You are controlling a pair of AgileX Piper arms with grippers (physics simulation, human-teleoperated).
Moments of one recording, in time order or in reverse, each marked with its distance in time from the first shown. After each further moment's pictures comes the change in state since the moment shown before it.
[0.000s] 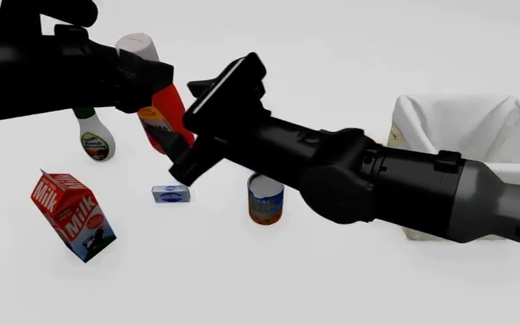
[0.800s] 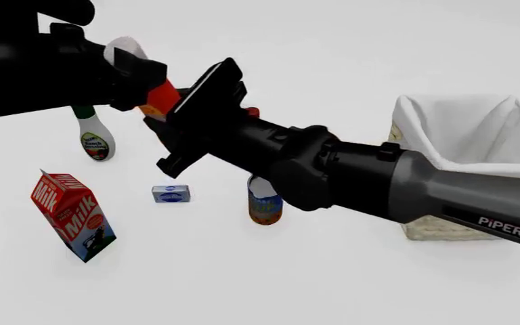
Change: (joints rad) left arm 0.017 0.004 -0.009 0.017 -0.008; right arm -0.022 0.136 -0.100 -0.034 0.030
